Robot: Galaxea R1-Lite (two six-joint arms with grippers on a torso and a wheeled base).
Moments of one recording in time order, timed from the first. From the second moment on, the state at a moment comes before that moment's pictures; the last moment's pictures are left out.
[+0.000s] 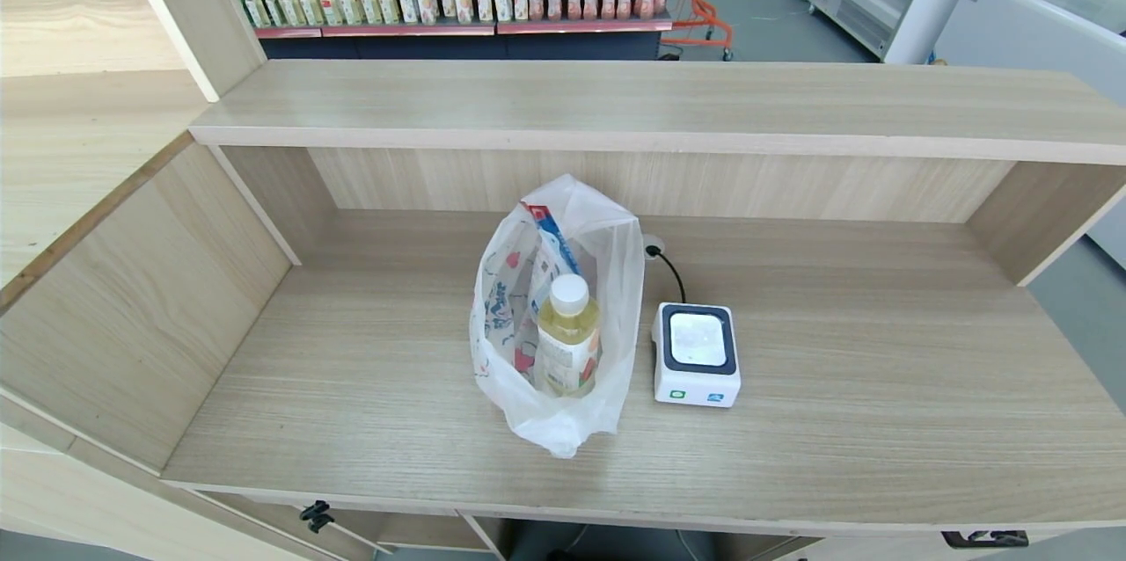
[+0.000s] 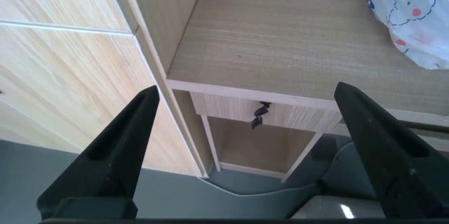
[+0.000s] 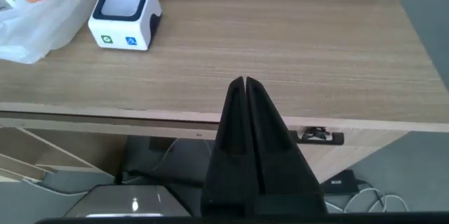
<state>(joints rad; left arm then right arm) 0.00 0.00 0.00 0.05 0.13 0.01 0.00 0.00 0.00 -0.01 0.01 -0.06</state>
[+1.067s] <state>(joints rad) 0.00 0.00 0.00 0.05 0.13 0.01 0.00 0.00 0.00 -0.01 0.01 -0.02</state>
